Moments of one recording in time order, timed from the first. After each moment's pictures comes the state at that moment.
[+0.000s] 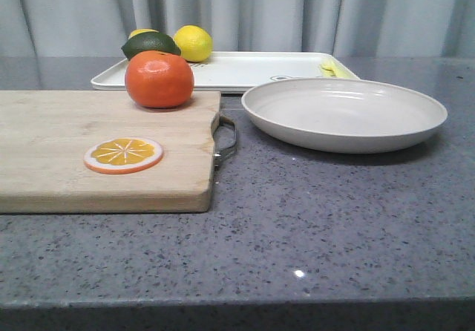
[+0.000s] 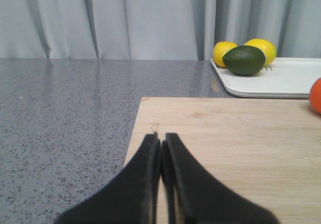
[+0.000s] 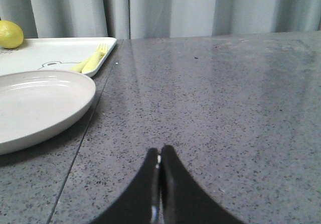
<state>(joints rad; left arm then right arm) 0.02 0.00 0.00 -0.09 0.08 0.00 0.00 -0.01 0.03 -0.06 0.09 0.16</state>
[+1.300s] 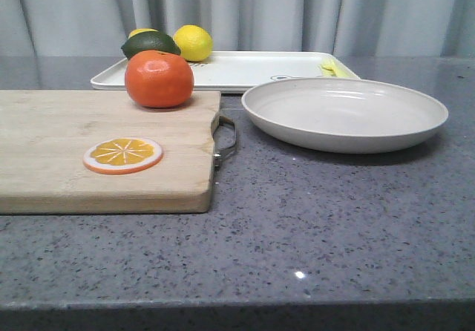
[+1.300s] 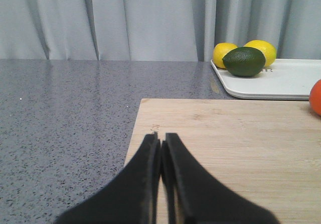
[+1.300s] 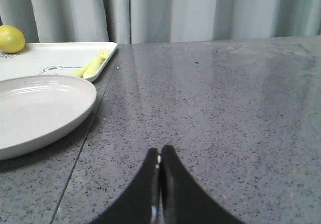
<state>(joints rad) 0.02 0.00 0.00 -0.09 0.08 0.00 0.00 -0.01 0.03 -0.06 0.07 0.16</state>
